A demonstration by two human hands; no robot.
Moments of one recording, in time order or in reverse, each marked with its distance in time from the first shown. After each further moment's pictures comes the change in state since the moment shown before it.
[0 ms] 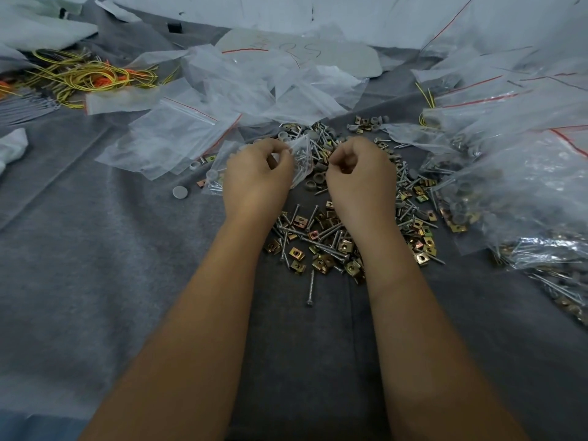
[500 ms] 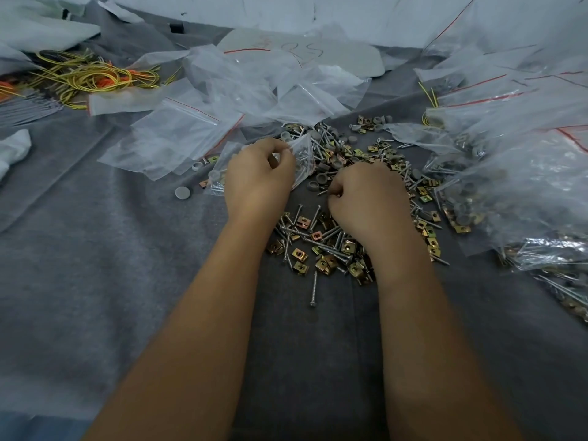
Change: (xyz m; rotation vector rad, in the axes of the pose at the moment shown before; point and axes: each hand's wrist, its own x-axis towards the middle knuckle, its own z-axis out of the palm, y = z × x) left_hand 0.000 0.001 -0.001 0.014 0.021 -0.008; right_hand -0.002 0.000 -0.016 -0.675 -0.325 -0.157
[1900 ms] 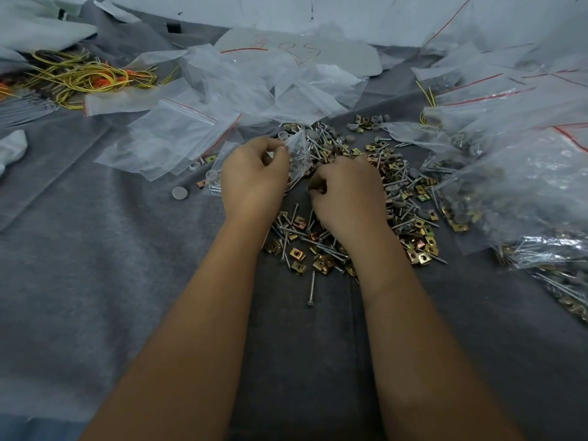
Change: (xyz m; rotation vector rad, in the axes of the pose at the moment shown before) left_hand 0.001 0.003 -0.001 -0.093 0.015 -0.053; right_hand 0.009 -0.009 0.021 0.049 0.164 -0.084
